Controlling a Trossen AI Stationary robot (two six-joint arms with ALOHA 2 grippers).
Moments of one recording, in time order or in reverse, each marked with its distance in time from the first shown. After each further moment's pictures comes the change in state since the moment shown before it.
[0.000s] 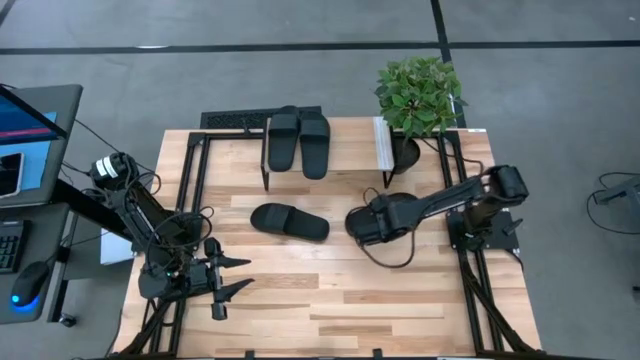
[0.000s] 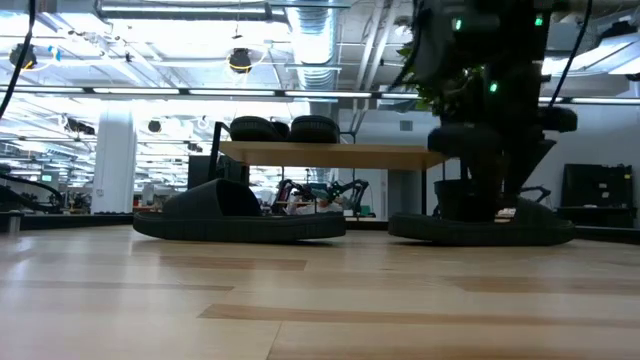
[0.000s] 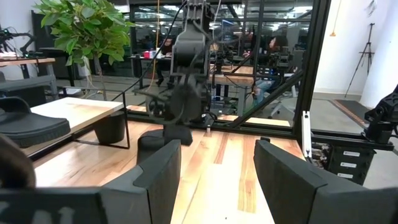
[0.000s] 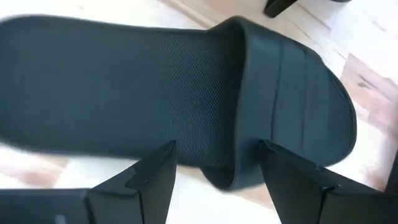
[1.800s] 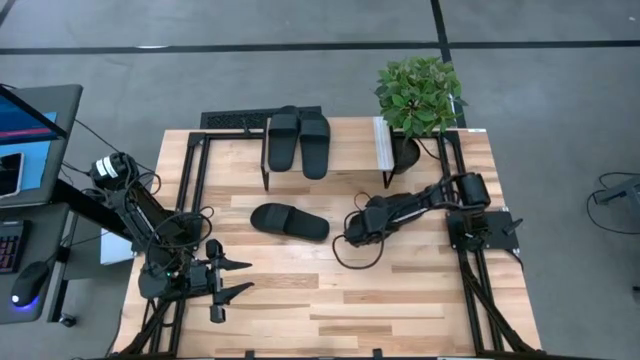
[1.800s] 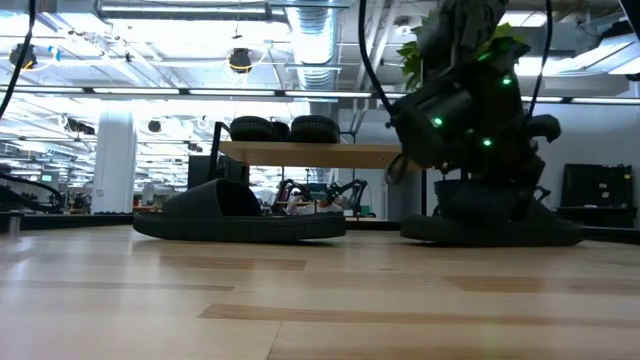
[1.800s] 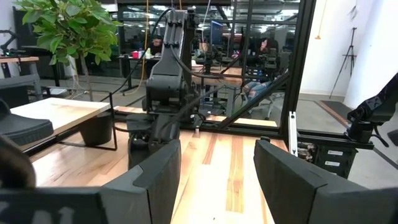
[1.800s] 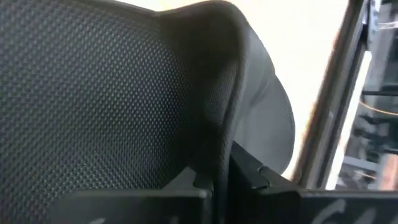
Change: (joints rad) left arm 0.000 0.000 0.000 0.000 0.049 -0.016; right arm -0.039 0.279 0.093 -0.221 0.026 -0.086
